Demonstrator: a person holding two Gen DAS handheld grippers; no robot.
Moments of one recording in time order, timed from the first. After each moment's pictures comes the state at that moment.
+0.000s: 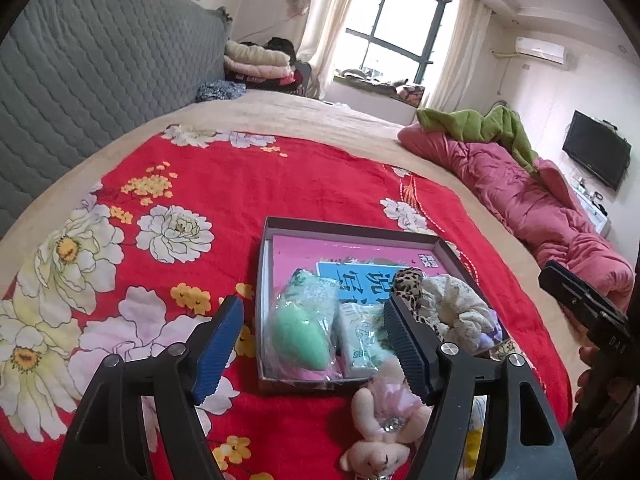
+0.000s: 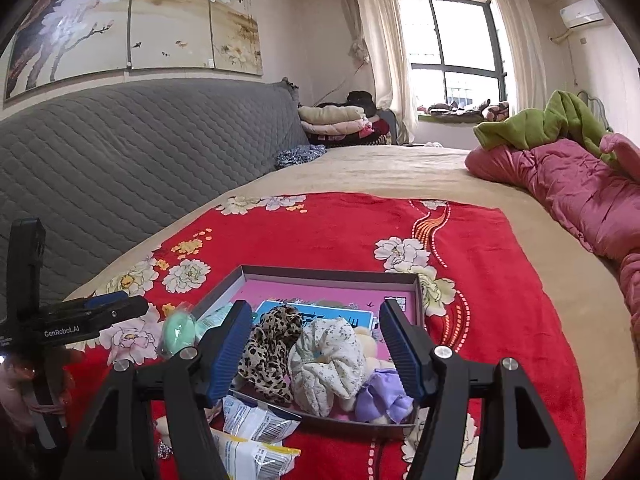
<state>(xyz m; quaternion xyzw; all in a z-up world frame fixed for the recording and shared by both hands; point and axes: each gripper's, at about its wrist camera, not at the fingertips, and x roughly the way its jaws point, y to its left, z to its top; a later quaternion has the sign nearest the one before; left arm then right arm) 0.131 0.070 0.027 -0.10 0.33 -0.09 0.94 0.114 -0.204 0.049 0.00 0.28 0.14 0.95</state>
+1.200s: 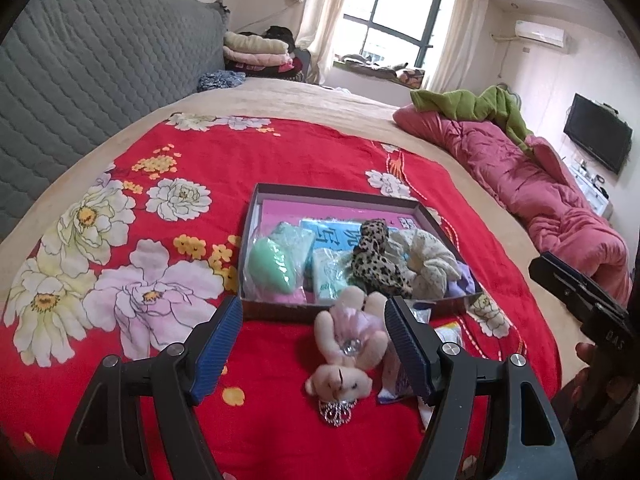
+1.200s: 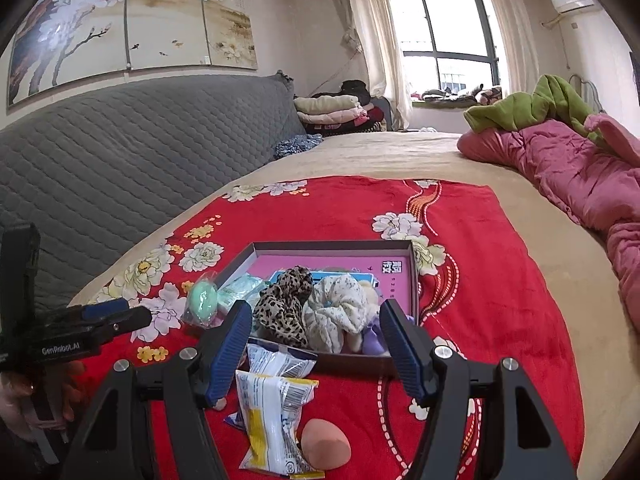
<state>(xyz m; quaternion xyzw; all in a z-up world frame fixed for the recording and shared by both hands) 0.064 0.041 0.037 -0.09 0.36 -0.09 0.93 0.057 -0.213 0.056 0.02 0.30 0.13 0.94</state>
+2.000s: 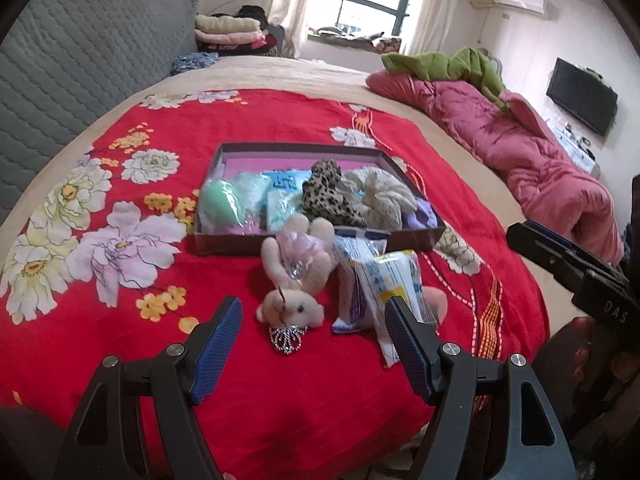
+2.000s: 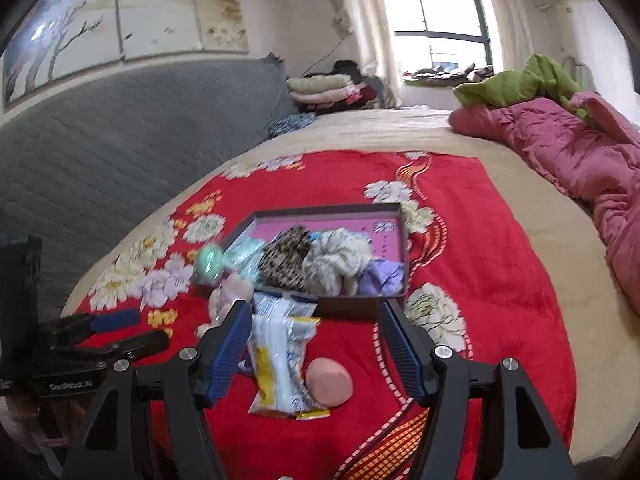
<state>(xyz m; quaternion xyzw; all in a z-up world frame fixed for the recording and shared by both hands) 0.018 0.000 0.022 -0.05 0.40 -0.12 0.91 0.016 -0.218 0.049 0.01 0.35 0.13 0.93</state>
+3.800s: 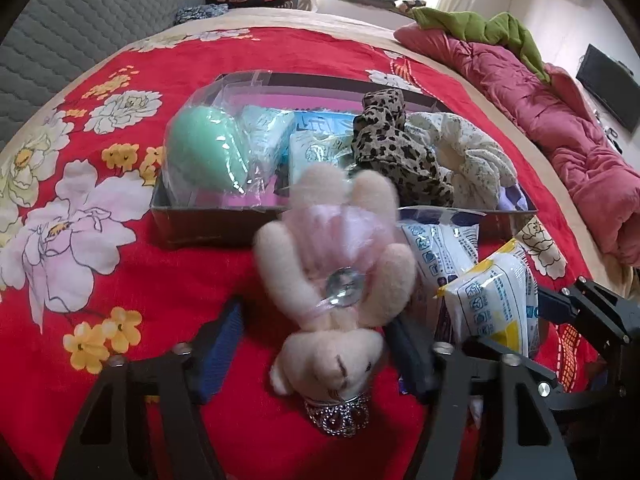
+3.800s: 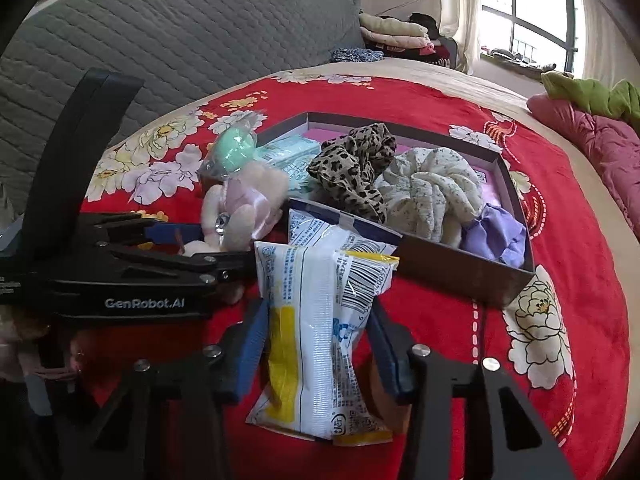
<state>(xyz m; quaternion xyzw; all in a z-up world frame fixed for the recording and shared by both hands) 0.117 0.000 -0.067 -0.05 0.47 -0.10 0.87 0.067 -0.148 -0.050 -0.10 0.43 0.21 0.87</state>
